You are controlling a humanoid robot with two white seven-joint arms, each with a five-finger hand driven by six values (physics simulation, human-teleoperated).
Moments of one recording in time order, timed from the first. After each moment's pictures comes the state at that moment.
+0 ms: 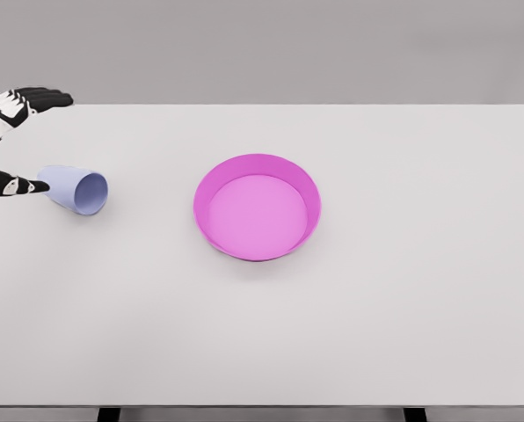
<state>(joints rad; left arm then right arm) -0.16 1.06 -0.17 -1.65 0.01 -0.61 -0.18 0.03 0.00 -0.05 0.00 0.10 -0.09 0.06</state>
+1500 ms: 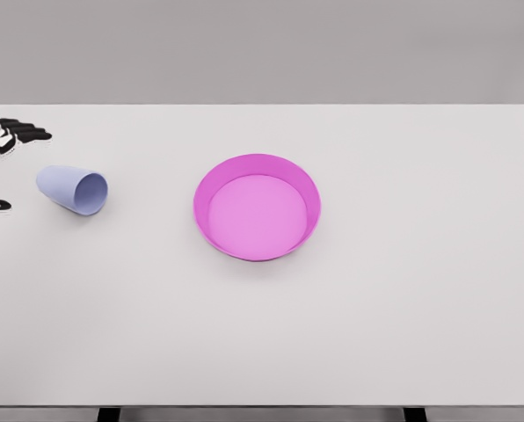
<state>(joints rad) -0.18 1.11 -0.21 -1.49 -0.22 -0.61 -0.18 0.03 0.00 -0.05 0.00 0.10 -0.09 0.06</state>
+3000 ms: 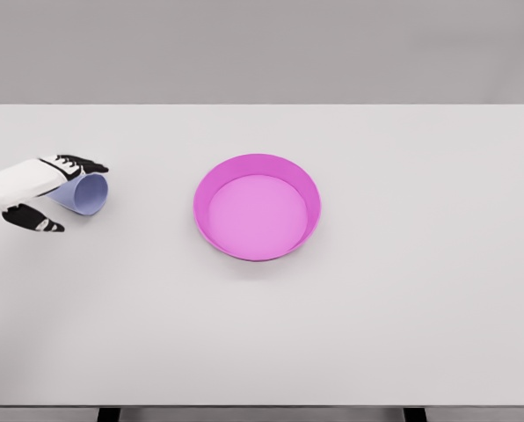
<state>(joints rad) -0.41 0.93 -0.50 -1.29 -0.26 -0.61 -0.30 0.03 0.00 -0.05 0.00 0.10 -0.09 0.06</state>
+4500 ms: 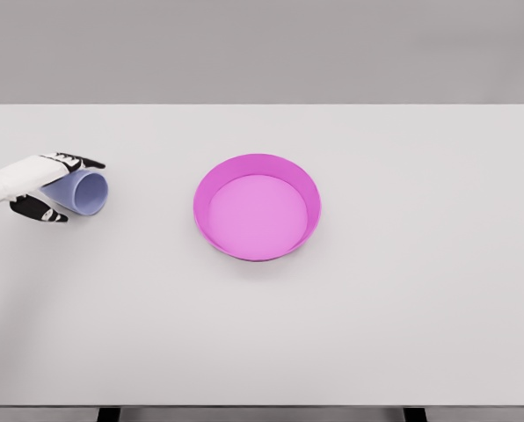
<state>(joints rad) -0.52 0.81 -0.51 -1.06 -0.32 -0.61 -0.35 0.03 0.00 -0.05 0.00 0.10 -0.09 0.06</state>
